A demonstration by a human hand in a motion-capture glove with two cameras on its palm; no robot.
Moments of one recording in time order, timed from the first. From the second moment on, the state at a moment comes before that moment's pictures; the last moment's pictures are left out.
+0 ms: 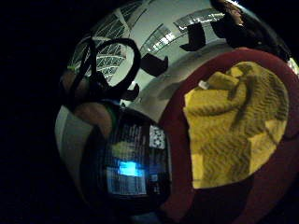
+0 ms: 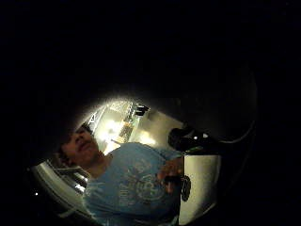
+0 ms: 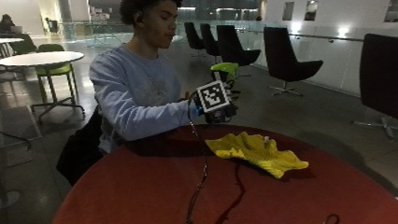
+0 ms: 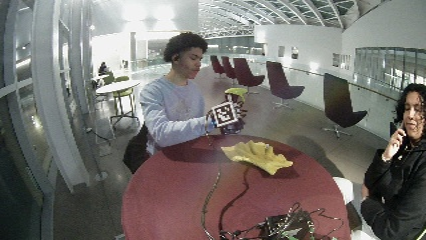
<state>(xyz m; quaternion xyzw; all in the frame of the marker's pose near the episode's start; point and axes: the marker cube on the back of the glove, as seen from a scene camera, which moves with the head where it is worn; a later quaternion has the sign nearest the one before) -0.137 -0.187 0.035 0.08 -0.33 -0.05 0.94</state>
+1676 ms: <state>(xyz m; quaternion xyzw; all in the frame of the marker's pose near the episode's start) -0.034 -0.042 0.013 0.08 -0.02 0.00 1.00</state>
